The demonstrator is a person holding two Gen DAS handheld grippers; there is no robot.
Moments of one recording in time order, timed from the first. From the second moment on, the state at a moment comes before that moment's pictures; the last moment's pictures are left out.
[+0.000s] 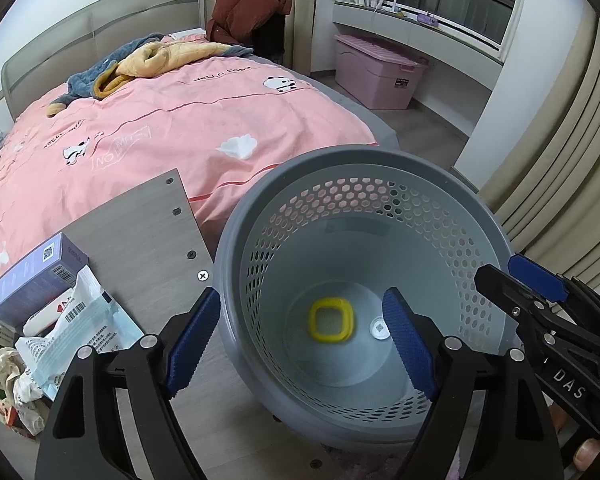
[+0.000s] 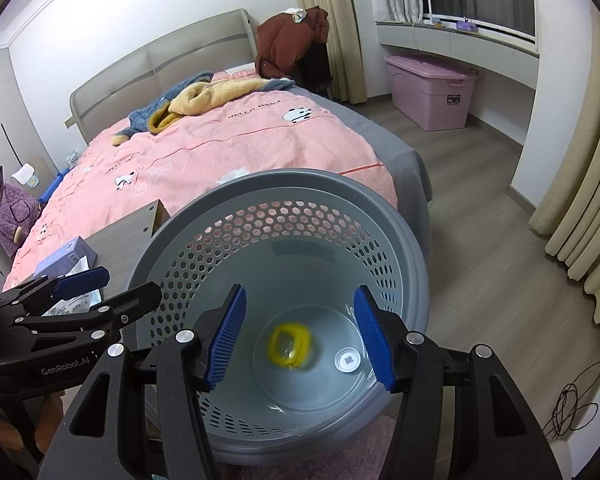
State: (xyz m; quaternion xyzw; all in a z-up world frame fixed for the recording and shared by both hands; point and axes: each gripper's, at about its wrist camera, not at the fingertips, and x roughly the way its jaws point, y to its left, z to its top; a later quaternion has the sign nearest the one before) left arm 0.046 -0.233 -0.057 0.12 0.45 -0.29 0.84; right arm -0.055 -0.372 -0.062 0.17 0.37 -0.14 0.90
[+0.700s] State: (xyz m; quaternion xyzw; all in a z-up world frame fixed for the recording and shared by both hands) left arm 0.039 -0.190 -0.040 0.07 0.43 -0.25 0.86; right arm -0.057 -0.348 -0.053 0.15 0.37 -0.13 0.91
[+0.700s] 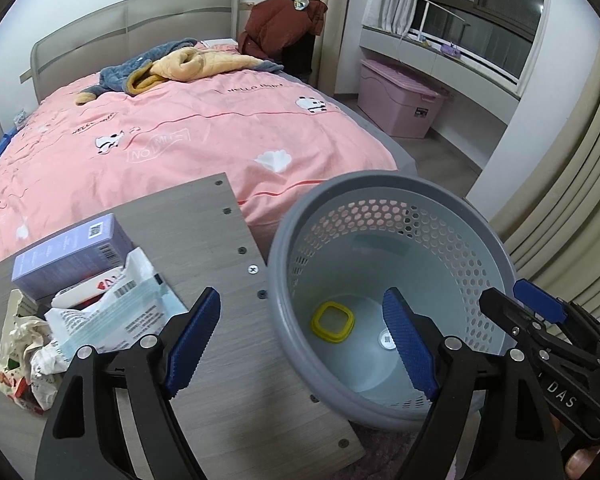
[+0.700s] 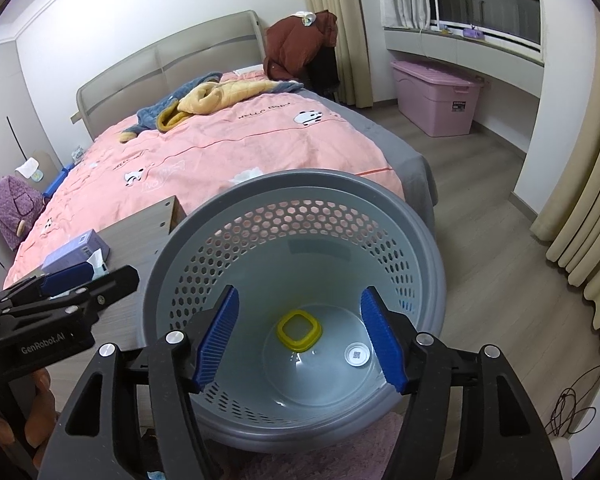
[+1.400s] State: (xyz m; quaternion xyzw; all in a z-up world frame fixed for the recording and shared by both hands) left arm 0.032 -0.087 -0.005 0.00 0.38 -0.20 0.90; right arm -0.047 -0.259 -0.031 0.10 0.36 -0.06 0.93
